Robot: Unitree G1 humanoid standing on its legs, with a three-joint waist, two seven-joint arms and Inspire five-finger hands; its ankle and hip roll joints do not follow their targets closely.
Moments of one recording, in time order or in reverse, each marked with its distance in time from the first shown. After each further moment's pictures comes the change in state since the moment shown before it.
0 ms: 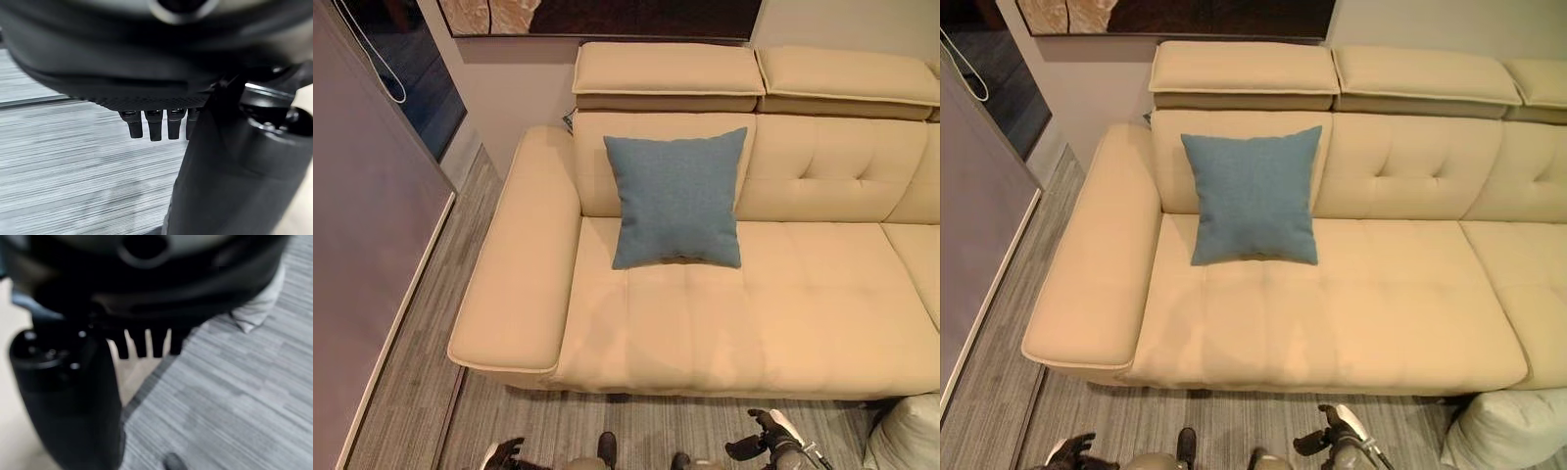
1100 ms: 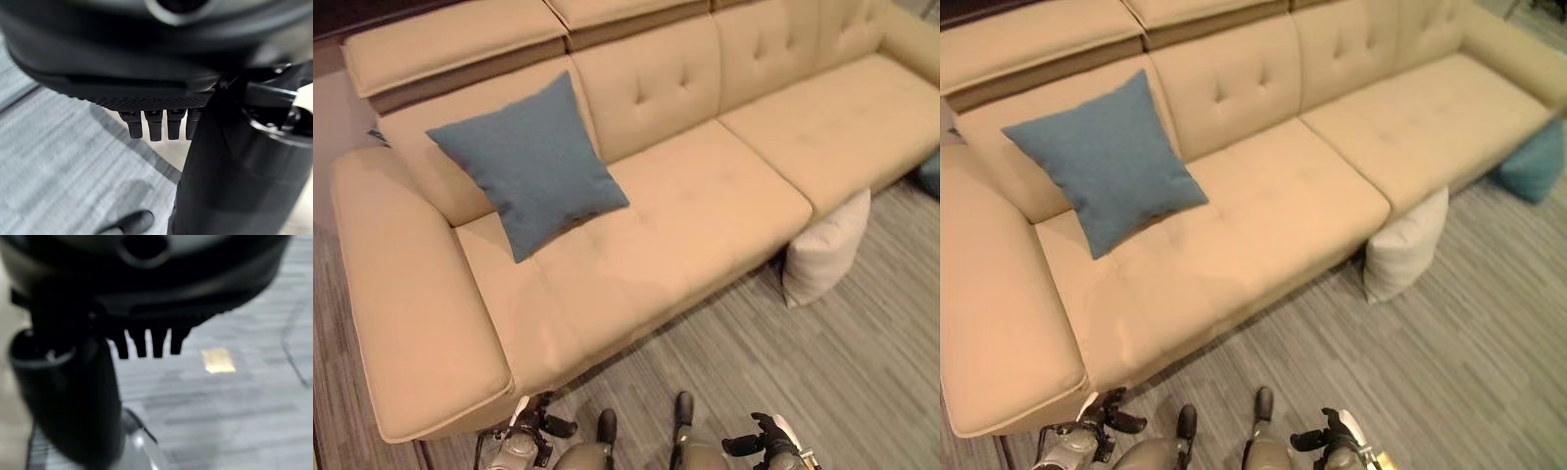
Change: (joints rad) left arm -0.174 -0.051 -0.069 -0.022 0.003 0.007 0.019; right arm 0.017 0.044 -0.084 0.052 0.072 0.039 -0.061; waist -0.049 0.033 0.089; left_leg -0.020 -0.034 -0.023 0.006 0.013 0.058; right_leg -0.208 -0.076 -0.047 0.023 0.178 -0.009
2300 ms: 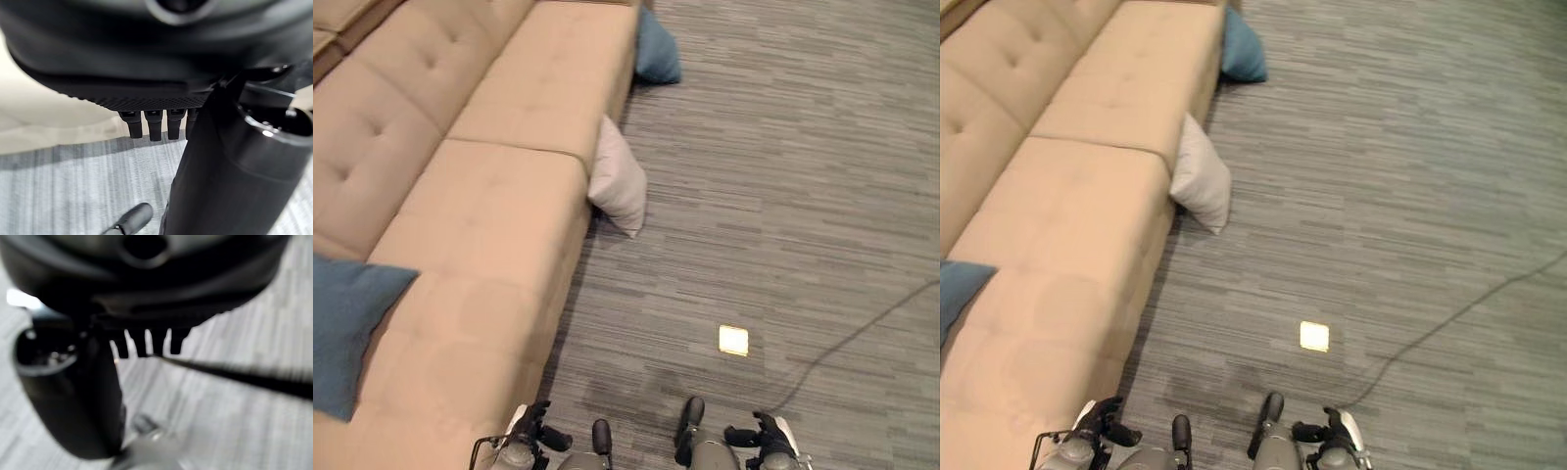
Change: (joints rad) left arm 0.061 -0.004 -0.082 -0.034 -0.010 0.015 0.023; right arm 0.033 0.056 -0.035 -0.081 0.105 -0.005 -0.048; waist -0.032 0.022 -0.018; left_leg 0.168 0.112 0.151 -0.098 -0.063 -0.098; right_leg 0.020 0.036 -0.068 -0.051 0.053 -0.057
